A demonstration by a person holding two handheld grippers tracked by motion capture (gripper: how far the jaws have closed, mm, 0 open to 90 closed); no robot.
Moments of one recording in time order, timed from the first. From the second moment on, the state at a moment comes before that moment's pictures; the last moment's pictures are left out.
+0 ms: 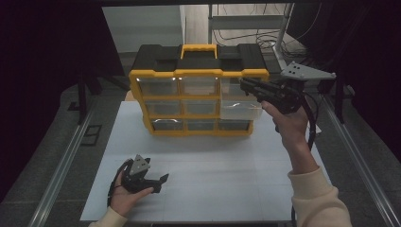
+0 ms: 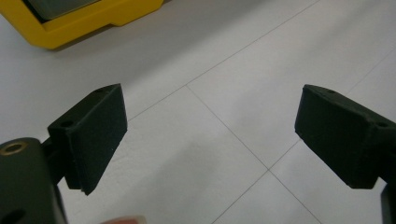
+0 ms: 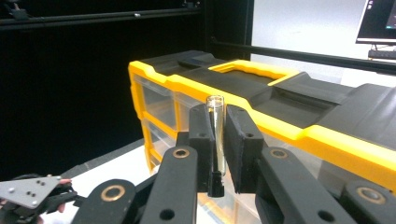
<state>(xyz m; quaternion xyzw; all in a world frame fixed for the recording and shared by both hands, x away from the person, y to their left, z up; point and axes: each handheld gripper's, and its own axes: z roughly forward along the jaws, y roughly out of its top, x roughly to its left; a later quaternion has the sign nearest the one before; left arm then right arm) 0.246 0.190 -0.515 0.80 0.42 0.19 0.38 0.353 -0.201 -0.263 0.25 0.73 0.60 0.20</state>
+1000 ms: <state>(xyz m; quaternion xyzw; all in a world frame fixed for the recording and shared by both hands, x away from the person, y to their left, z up) 0.245 0.190 -0.515 0.80 0.42 0.19 0.38 0.371 -0.200 -0.275 0.28 0.73 0.58 0.23</state>
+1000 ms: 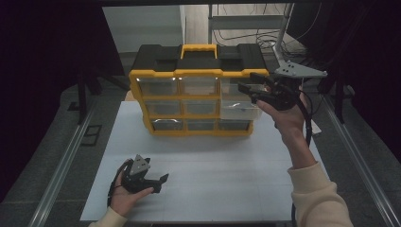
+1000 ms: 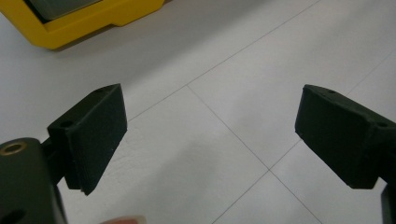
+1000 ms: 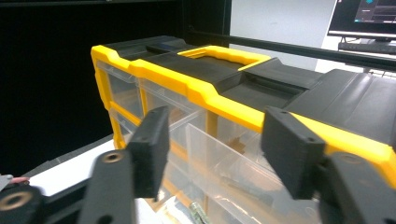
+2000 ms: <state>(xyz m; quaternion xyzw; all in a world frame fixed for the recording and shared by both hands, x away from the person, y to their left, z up) 0.245 0.191 -0.516 0.80 0.42 0.19 0.38 0.332 -0.229 -0.284 0.26 0.72 0.61 0.22</state>
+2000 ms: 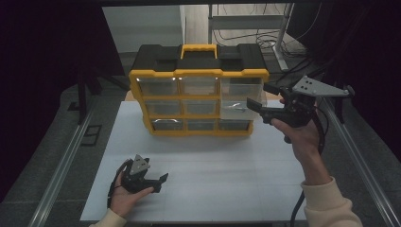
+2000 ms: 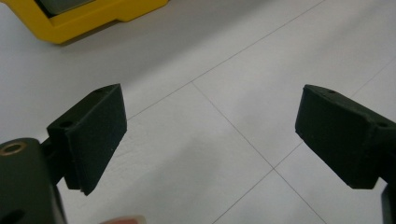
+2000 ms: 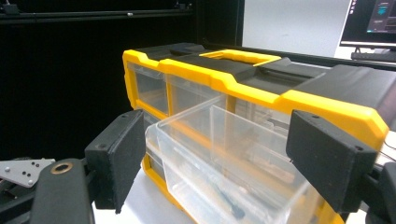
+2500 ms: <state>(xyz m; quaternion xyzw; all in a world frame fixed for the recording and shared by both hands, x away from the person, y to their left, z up) 0.245 0.188 -0.515 0.80 0.42 0.19 0.38 0.309 -0.249 -0.307 0.27 0.73 0.59 0.22</state>
